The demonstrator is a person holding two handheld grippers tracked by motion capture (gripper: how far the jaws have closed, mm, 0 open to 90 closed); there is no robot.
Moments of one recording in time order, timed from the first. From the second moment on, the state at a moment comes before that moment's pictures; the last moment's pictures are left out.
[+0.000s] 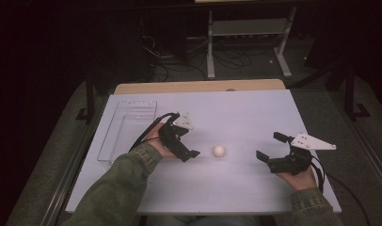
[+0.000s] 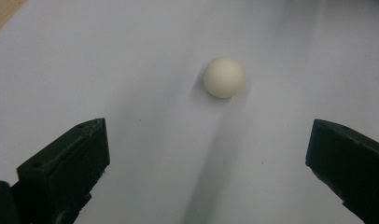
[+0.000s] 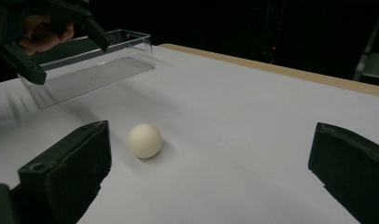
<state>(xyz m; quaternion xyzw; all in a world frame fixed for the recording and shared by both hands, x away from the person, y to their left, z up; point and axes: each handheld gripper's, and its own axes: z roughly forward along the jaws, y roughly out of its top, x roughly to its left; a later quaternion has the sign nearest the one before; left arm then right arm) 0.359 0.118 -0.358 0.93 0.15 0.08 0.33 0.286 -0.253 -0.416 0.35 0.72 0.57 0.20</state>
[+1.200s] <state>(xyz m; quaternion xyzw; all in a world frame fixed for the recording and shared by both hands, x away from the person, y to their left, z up) 0.370 0.081 -0.374 0.94 0.11 0.07 0.30 0.284 -0.256 -0.414 0.35 0.71 0.57 0.20</state>
